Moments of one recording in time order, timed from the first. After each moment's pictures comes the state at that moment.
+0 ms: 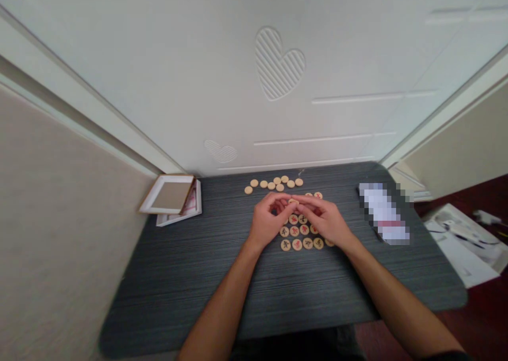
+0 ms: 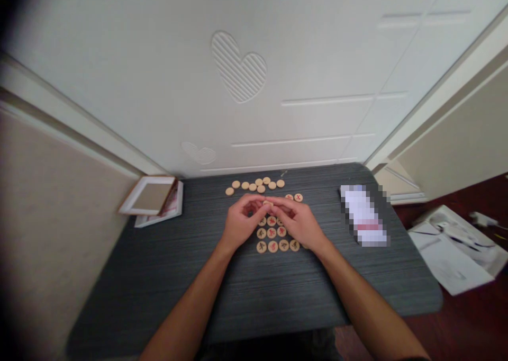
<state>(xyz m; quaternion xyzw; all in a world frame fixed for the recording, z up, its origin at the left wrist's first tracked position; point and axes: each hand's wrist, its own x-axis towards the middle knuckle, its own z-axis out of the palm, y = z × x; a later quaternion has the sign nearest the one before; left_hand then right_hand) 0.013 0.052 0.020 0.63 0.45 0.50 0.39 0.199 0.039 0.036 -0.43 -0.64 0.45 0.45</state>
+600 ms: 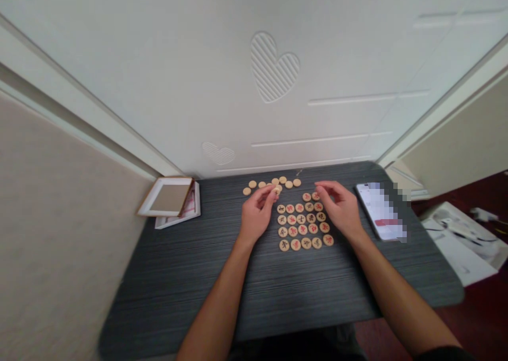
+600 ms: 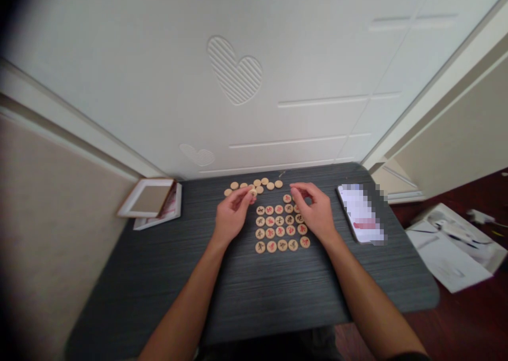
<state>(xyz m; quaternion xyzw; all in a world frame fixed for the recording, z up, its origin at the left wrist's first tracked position) -0.001 0.068 0.013 0.55 0.47 0.55 0.42 0.229 0.056 0.036 -0.53 -0.63 0.22 0.52</state>
